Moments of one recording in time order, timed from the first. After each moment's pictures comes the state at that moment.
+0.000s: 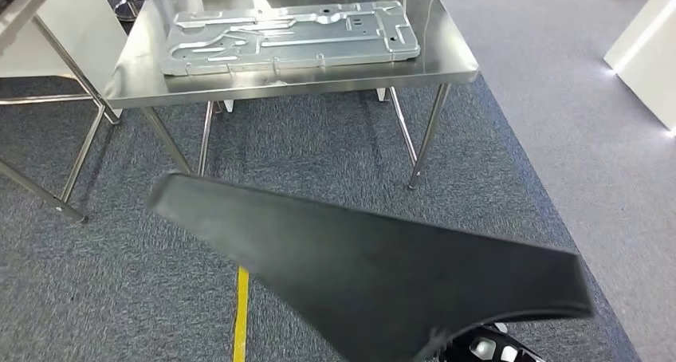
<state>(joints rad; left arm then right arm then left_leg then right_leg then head) -0.07 -0.01 1.36 -0.24 -0.91 0.02 -0.34 -0.13 -0.10 0.54 -1.86 0.09 0.28 -0.68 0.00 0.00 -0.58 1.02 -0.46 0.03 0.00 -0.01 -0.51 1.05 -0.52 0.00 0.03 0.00</state>
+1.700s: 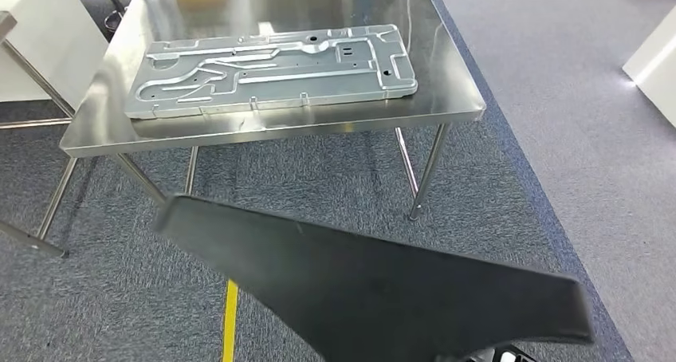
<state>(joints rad) -0.07 -0.03 1.37 -0.24 -0.91 0.02 -0.35 -0.09 -0.09 0.54 -1.86 0.10 0.29 -0.69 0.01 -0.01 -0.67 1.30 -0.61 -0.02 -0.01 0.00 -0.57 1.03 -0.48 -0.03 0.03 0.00</state>
